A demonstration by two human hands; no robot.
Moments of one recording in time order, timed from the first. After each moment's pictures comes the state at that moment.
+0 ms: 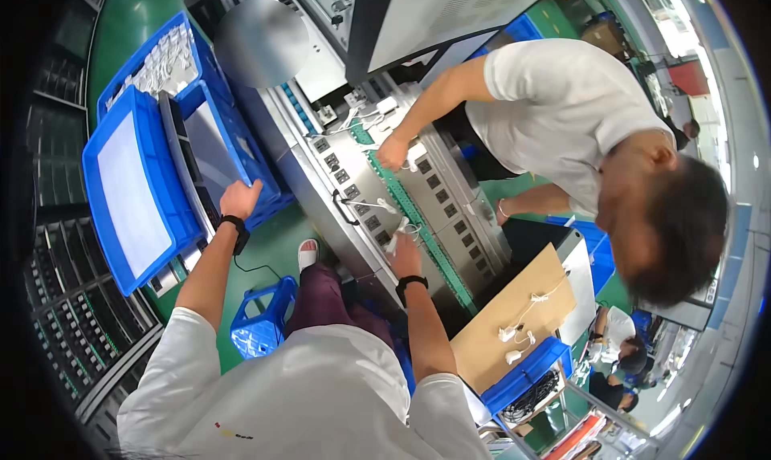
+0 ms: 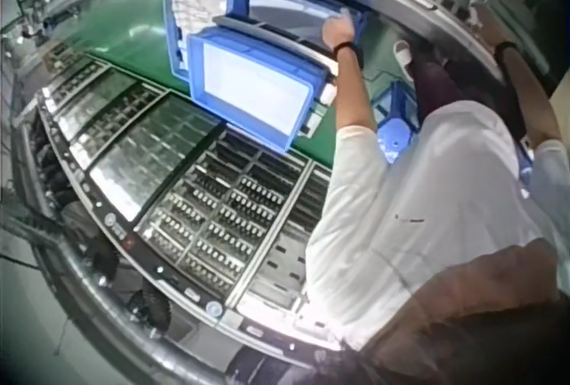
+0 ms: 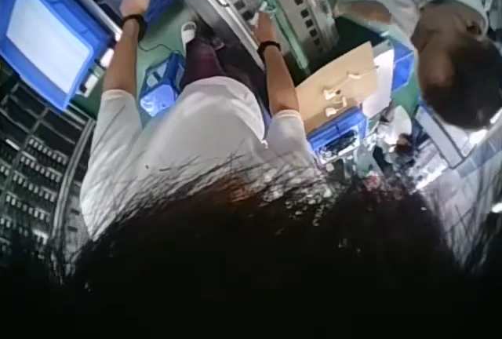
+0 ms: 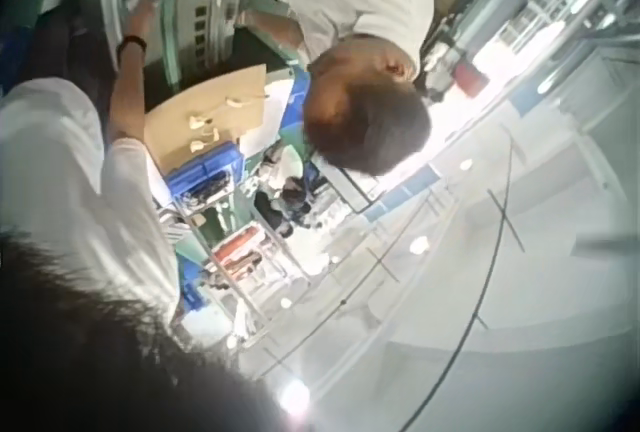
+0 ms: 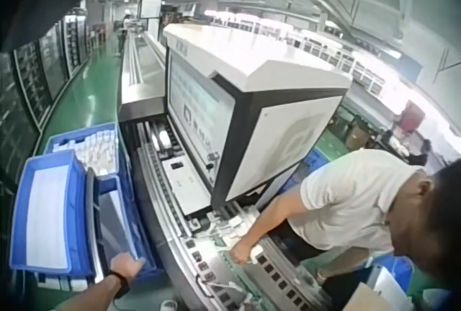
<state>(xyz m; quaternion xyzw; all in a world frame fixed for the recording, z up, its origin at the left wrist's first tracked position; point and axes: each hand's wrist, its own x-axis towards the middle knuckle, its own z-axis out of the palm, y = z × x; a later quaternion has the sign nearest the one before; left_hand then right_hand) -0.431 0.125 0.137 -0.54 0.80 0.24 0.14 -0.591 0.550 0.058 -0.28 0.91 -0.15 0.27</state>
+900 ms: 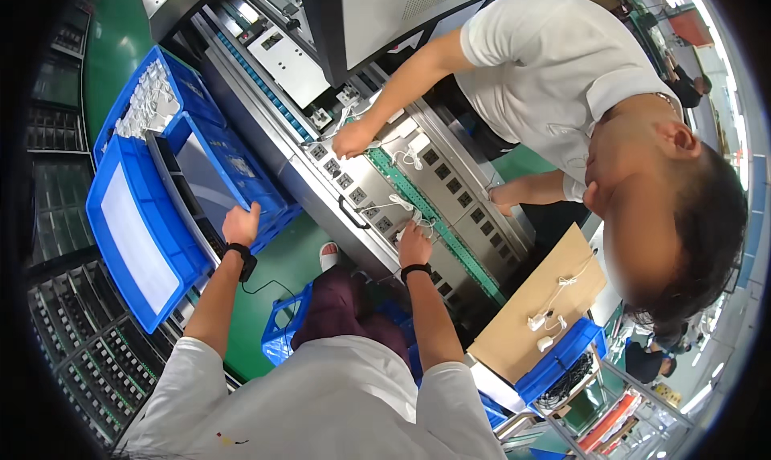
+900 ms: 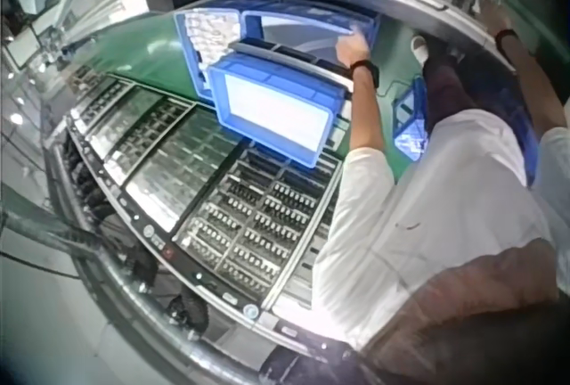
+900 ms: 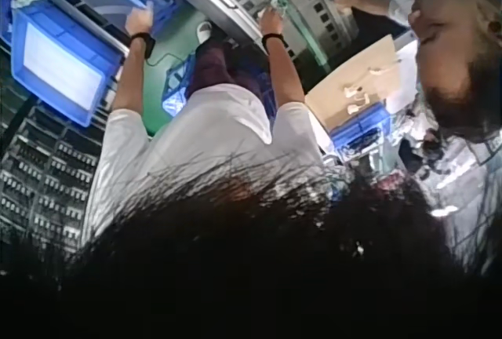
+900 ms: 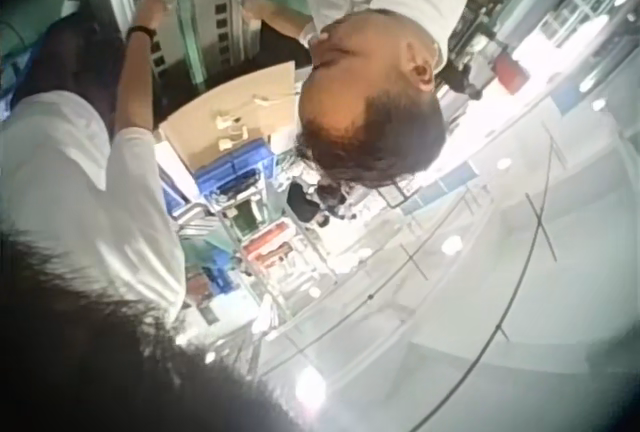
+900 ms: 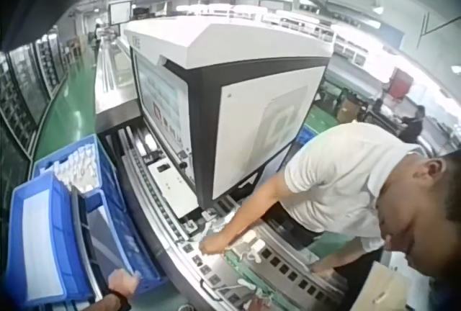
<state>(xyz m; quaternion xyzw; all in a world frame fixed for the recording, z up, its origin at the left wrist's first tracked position) -0.440 0.131 0.137 -0.55 0.80 0.17 0.14 -0.590 0.516 0.013 -0.18 0.96 0.03 0.22</state>
